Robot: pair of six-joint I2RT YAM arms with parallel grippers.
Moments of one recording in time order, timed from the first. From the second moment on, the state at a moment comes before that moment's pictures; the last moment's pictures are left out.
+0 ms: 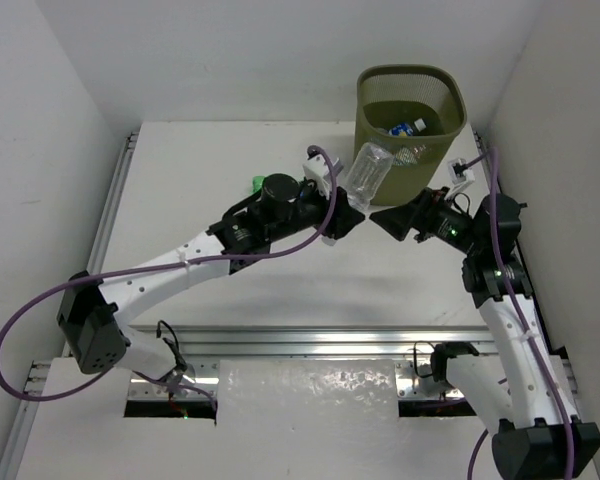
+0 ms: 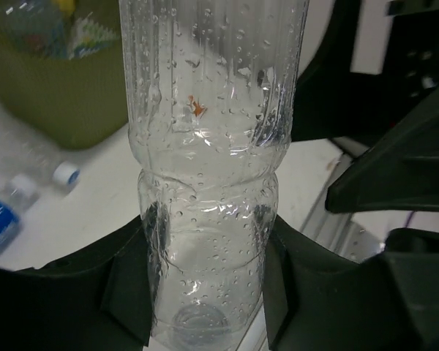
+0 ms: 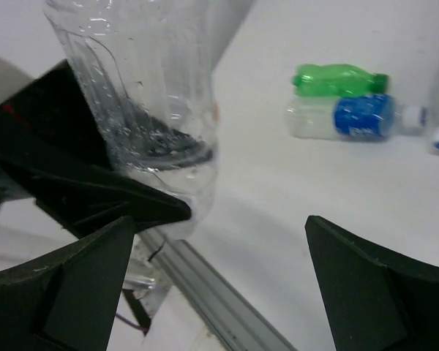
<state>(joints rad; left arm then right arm) -0.87 1.41 1.22 0.00 0.09 -0.28 0.04 0.82 0.77 -0.12 -0.74 0.58</state>
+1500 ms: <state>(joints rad) -0.55 1.68 1.43 -0.72 -0.60 -1.41 0.05 1.53 1.52 -0.34 0.14 0.27</state>
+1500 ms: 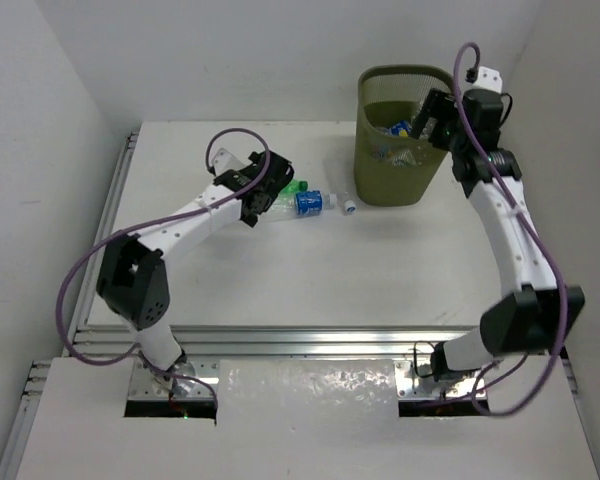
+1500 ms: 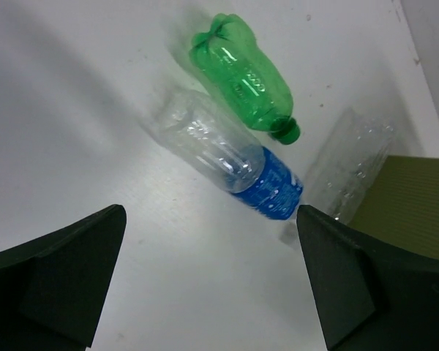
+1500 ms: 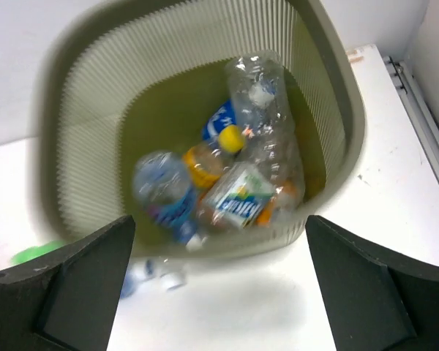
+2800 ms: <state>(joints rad) -0.67 1.25 0.60 0.45 0.04 -0.80 0.27 1.18 0.95 0.04 -0.83 0.56</state>
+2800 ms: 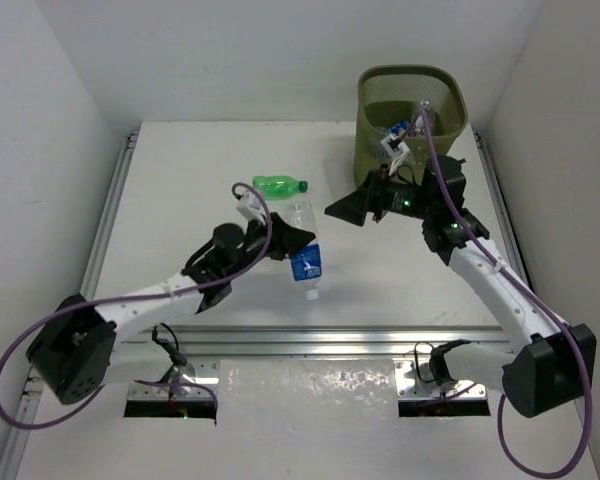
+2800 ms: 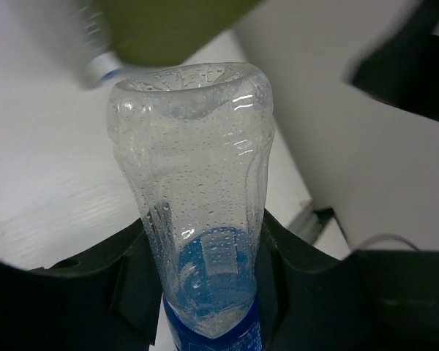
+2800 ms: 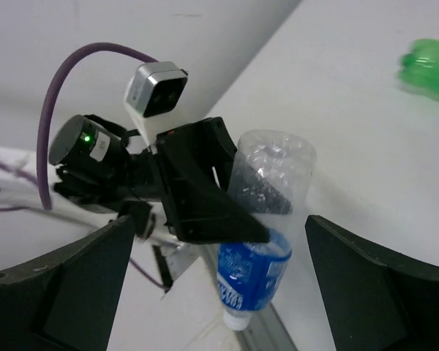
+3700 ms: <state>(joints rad) -0.68 1.00 0.69 0.44 0.14 -0.59 0.36 1.24 1.05 0.08 -0.64 0.55</state>
